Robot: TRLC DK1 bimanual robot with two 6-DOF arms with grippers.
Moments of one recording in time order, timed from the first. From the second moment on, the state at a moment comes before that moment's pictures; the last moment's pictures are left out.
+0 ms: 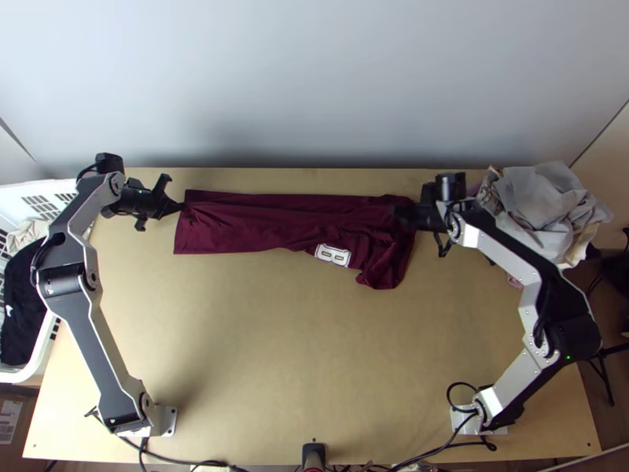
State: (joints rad) left arm 0.27 2.24 1.84 -0.72 0.59 -0.59; right arm 0.21 1.81 1.25 -0.26 -0.28 0.36
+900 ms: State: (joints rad) left arm 0.34 2.13 1.79 -0.87 0.67 -0.42; right arm 0.23 1.37 1.17 -0.47 -0.32 0.37
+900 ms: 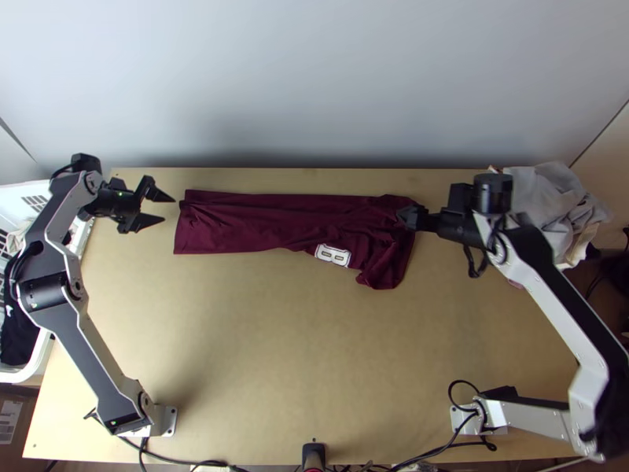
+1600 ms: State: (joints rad) left arm 0.30 2.20 1.72 -0.80 0.67 -0.34; right arm 0.23 1.24 1.29 -0.68 -0.37 0.41
